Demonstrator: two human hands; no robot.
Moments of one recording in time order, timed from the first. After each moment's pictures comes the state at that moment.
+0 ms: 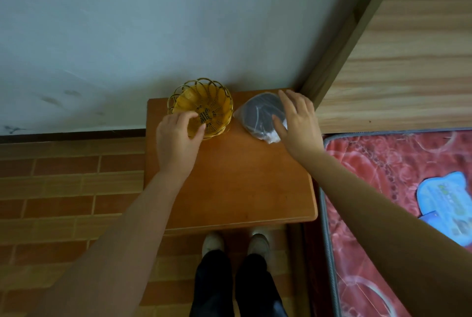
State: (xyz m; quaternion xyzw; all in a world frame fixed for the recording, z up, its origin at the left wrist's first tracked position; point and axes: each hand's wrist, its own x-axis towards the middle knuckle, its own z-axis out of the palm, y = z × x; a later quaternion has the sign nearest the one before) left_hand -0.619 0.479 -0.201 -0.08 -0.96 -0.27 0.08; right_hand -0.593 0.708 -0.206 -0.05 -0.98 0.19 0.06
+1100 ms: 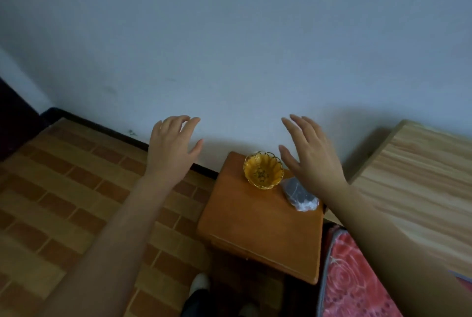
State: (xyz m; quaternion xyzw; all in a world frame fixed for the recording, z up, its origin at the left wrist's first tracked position) left_hand -0.495 0.325 0.070 -0.01 -0.97 -0.09 0.21; right_hand -0.525 0.592 0.092 0.24 -0.95 0.13 0.14
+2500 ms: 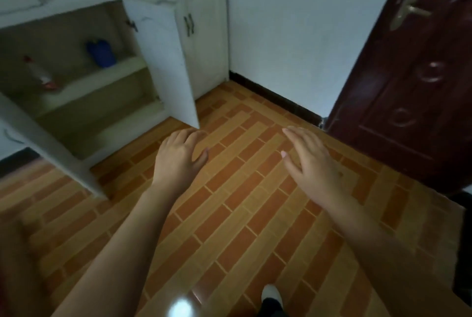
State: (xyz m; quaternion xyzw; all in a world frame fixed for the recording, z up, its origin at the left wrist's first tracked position) left_hand -0.011 0.020 0.077 0.80 -0.55 0.08 0.21; right_hand -0.239 -0.105 0.080 0.90 -0.35 0.21 -0.13
